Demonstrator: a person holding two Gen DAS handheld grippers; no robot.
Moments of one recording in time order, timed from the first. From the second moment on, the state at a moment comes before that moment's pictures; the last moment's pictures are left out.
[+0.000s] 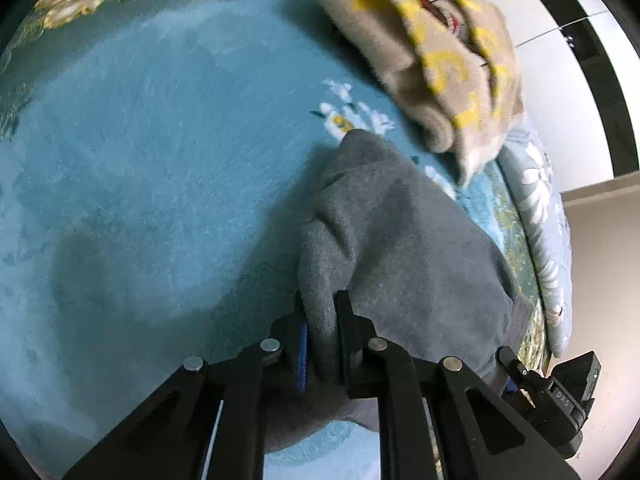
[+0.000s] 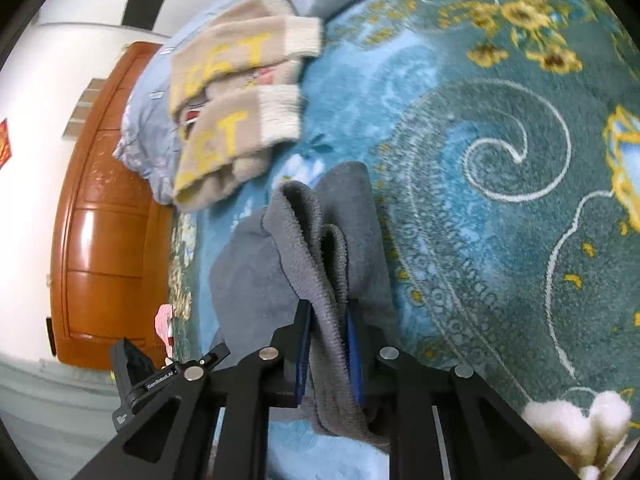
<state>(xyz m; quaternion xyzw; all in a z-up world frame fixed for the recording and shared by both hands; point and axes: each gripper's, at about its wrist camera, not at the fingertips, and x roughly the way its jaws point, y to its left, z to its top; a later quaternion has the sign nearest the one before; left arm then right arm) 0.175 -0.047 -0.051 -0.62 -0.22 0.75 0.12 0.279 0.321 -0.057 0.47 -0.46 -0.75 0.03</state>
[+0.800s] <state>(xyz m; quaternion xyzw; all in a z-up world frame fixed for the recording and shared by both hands) 0.323 0.311 0.097 -0.54 0.02 0.70 0.46 0.537 0.521 0.101 0.28 -0.48 -0.82 -0.16</state>
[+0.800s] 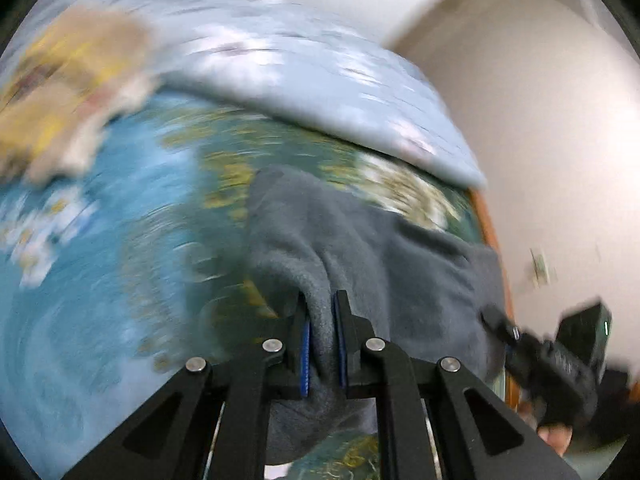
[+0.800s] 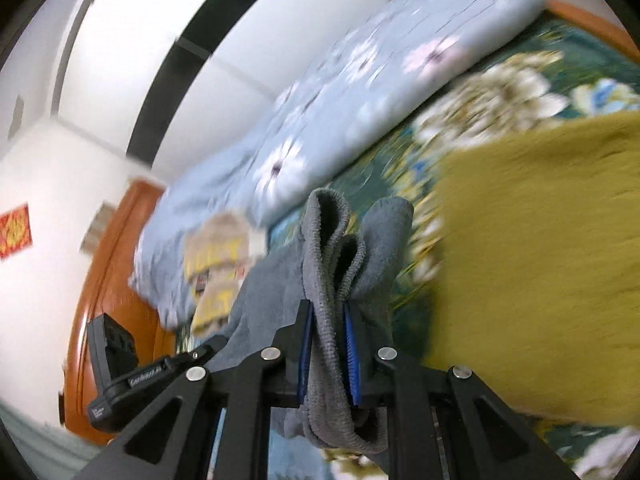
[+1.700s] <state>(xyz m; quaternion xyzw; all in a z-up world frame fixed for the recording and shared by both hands) 0.417 0.477 0.082 -0.53 0.14 0.61 0.57 0.712 0.632 0.103 0.17 -0.49 -0.81 -0.27</state>
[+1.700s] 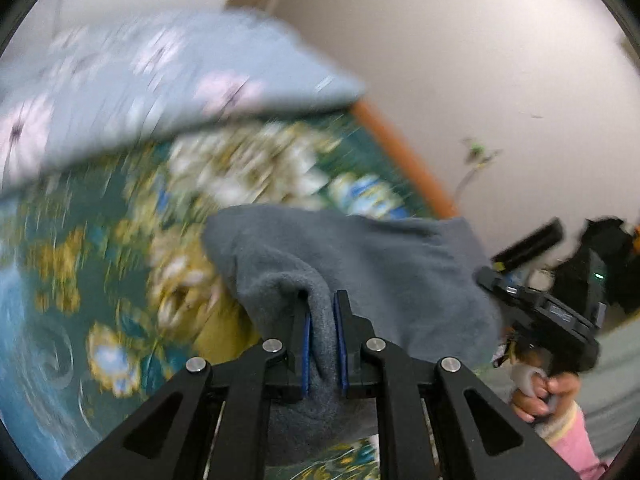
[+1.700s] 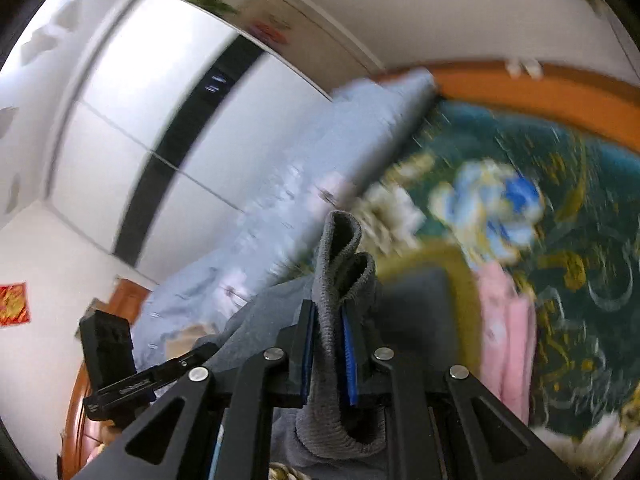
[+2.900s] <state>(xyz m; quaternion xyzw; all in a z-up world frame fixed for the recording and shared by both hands) 0.409 0.424 0.015 -0.58 0.08 0.61 0.54 0.634 0.668 0.050 0.39 -0.42 -0.75 -0.33</state>
